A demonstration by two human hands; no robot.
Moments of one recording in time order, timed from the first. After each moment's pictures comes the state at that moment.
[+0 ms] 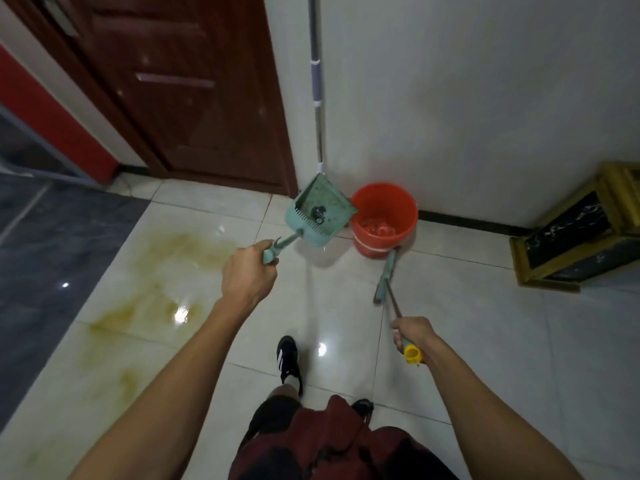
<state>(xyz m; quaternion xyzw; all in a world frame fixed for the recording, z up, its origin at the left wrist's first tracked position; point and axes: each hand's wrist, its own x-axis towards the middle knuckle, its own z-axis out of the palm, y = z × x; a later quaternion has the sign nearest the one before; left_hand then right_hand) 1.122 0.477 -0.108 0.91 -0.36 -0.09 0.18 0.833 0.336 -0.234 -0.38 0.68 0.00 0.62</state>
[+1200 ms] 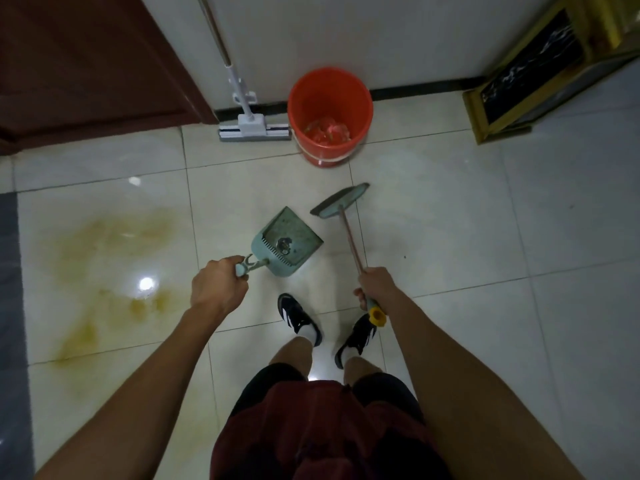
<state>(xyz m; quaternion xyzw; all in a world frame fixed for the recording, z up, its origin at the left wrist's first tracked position) 1.229 0.445 -0.247 0.83 -0.46 -0.30 -0.07 0.938 0.370 -0.308 -0.28 0.74 0.03 0.61</state>
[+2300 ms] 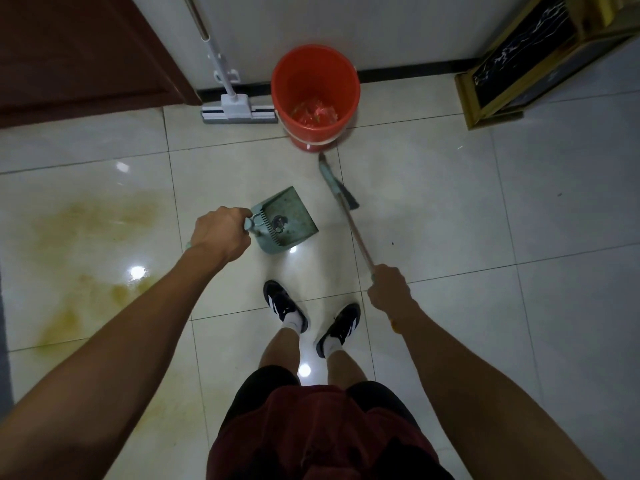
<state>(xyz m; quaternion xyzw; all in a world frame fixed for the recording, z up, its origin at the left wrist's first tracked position) 1.194 0.380 -0.264 0.76 -0.60 -0.23 -0.13 0.863 0.394 -0.305 -0.59 0.69 0.20 0.37</state>
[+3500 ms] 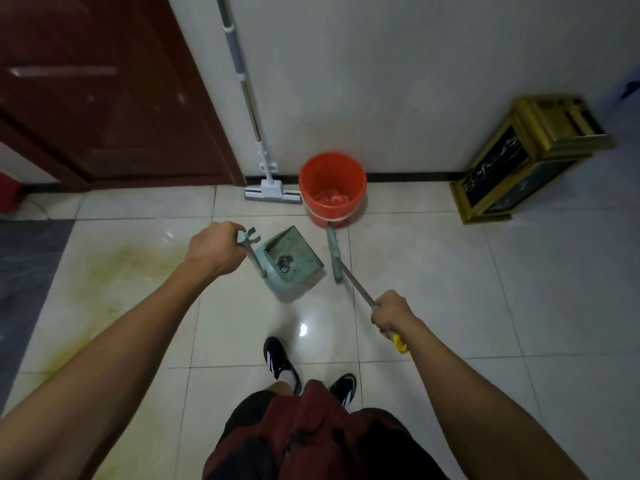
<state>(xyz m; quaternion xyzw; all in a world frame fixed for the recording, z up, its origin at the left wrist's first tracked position) 1.152 0.441 -0.112 0.85 -0.50 -0.17 0.01 0.811 0.388 -0.226 -0.56 0.68 0.12 0.46</state>
